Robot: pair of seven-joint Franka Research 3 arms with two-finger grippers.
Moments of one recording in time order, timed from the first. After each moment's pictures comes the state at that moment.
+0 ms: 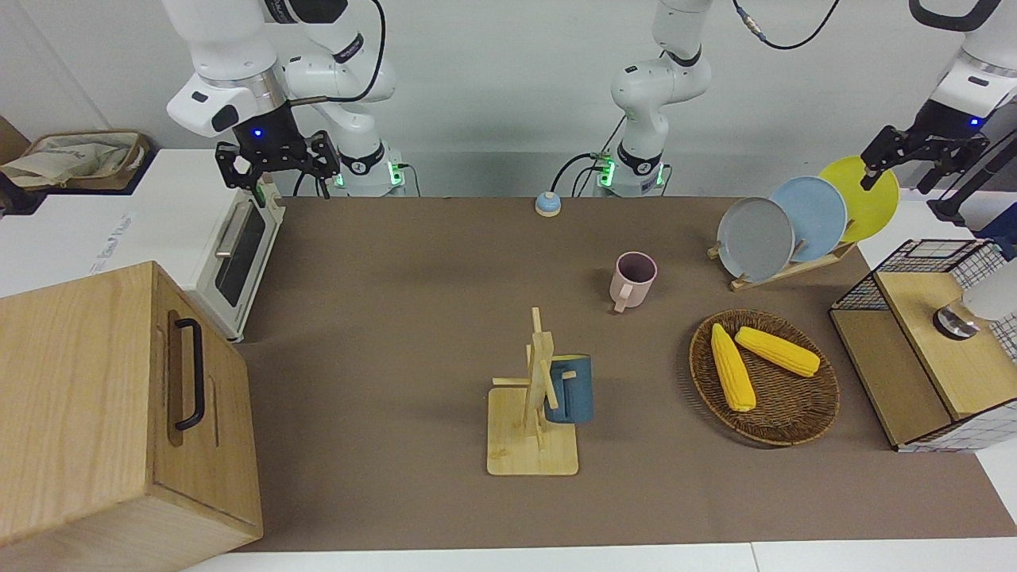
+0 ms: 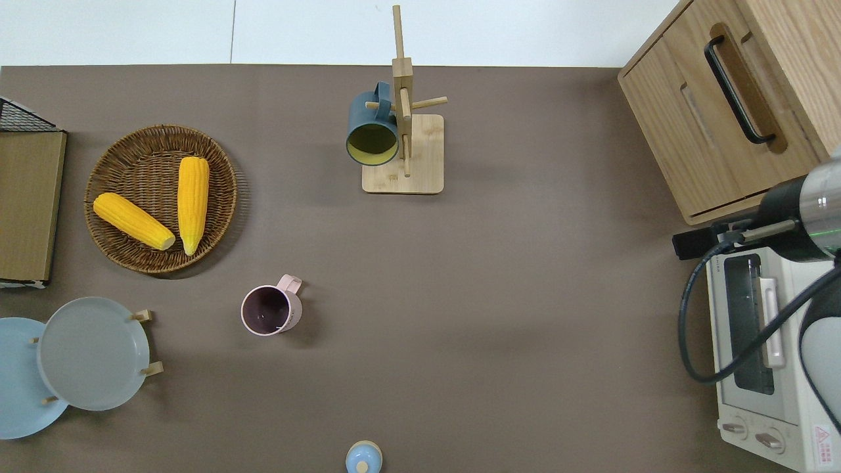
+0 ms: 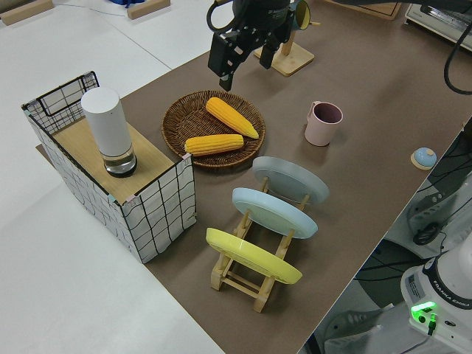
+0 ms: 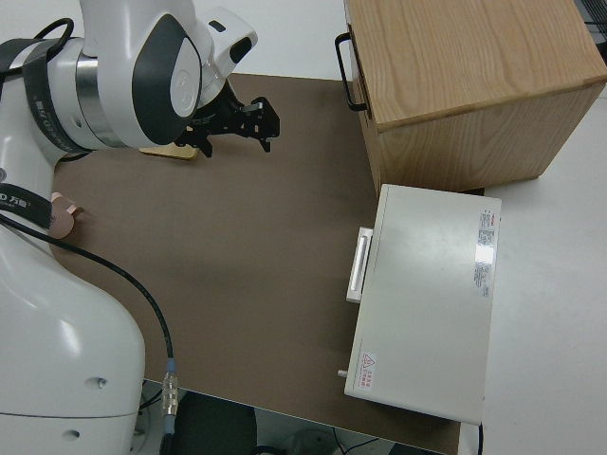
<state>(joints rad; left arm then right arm) 0.23 -0.01 0.11 -1.54 -0.05 1.60 0.46 -0.01 -0.02 0.10 -1.55 -0.01 1.56 -0.09</state>
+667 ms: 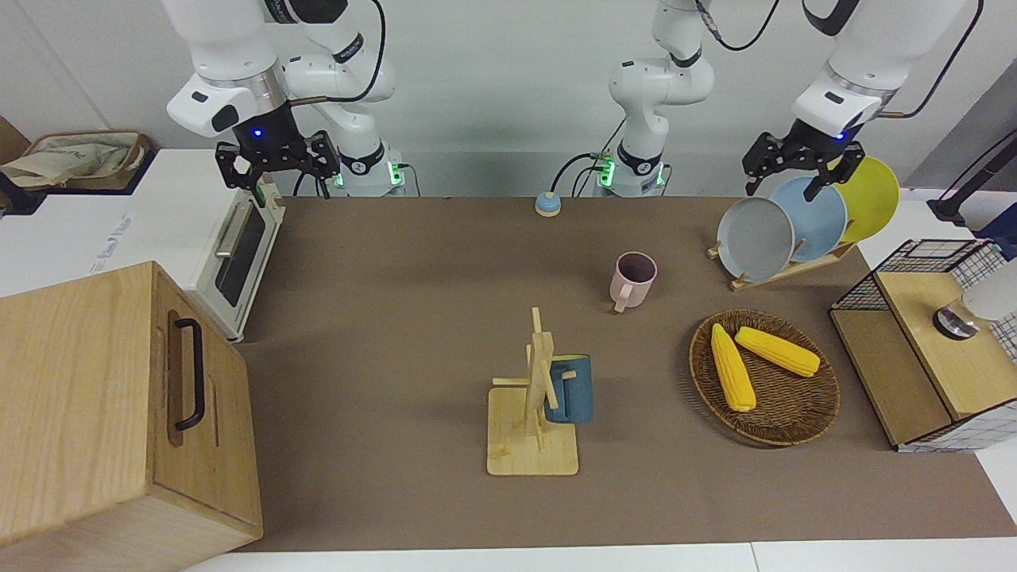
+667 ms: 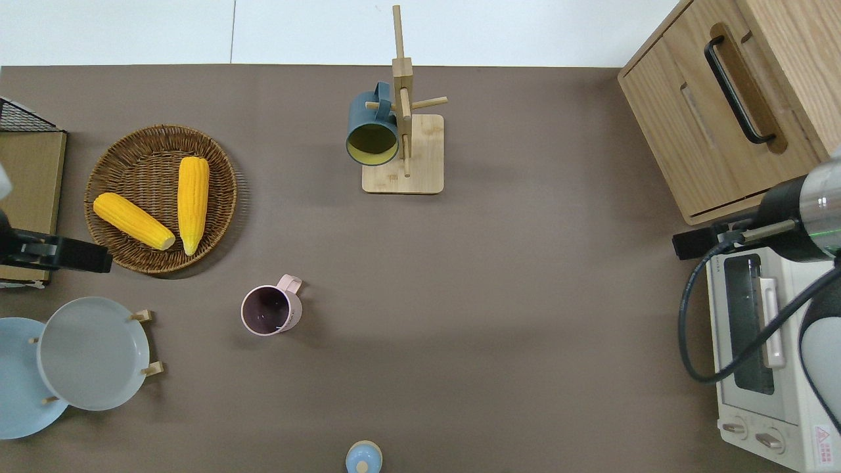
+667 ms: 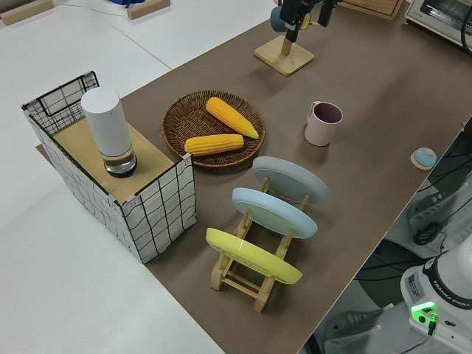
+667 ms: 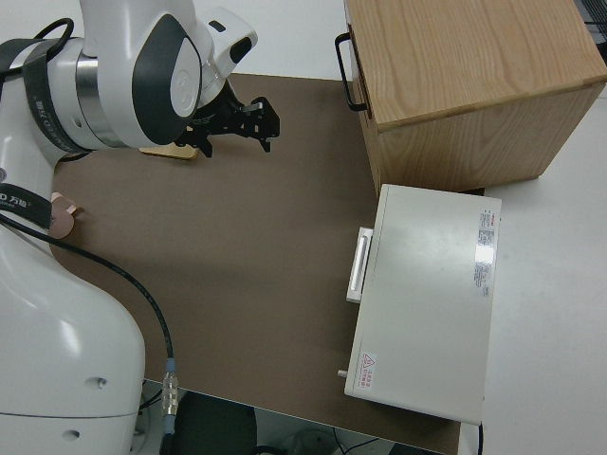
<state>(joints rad) -0.01 -0.02 -0.01 -1.55 -0.01 1.49 0.15 -0.01 -0.02 0.10 -1.55 -0.01 1.56 -0.09</state>
